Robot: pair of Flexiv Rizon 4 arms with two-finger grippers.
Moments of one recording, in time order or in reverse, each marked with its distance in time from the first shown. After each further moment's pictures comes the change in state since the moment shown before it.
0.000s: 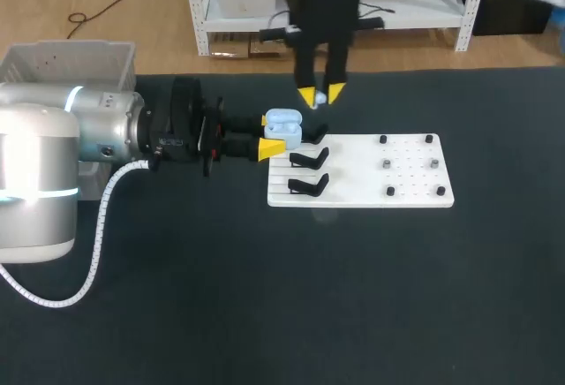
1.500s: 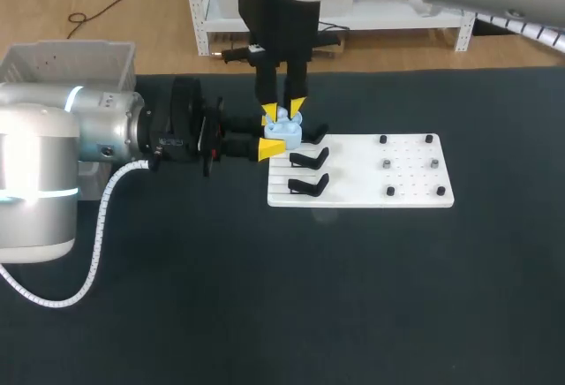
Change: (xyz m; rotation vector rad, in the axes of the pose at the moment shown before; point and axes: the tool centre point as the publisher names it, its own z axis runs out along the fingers) left arm 0.000 0.000 0.000 0.000 0.000 0.000; right arm -0.012 0.041 0.024 -0.059 0.007 -0.152
